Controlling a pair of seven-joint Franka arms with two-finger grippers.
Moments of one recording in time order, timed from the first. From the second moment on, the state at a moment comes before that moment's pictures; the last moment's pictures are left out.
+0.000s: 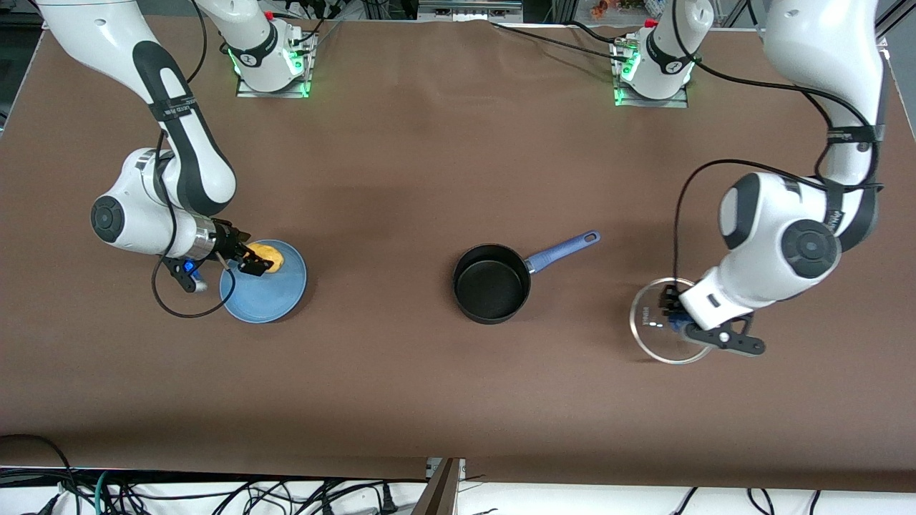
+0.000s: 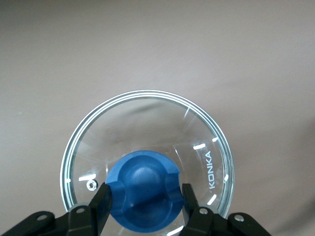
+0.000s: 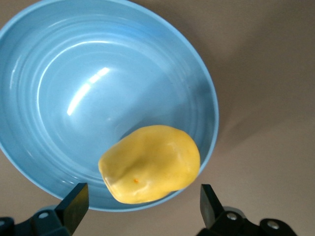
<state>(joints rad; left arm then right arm) -0.08 0.50 0.01 -1.66 0.00 2.19 0.20 0.10 0.41 -0.04 -2.06 0.33 2.30 0.60</state>
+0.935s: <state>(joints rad) 0.17 0.48 0.03 -1.92 -0.07 2.37 0.51 0.13 0.46 -0.02 -2.03 0.34 2.40 0.52</state>
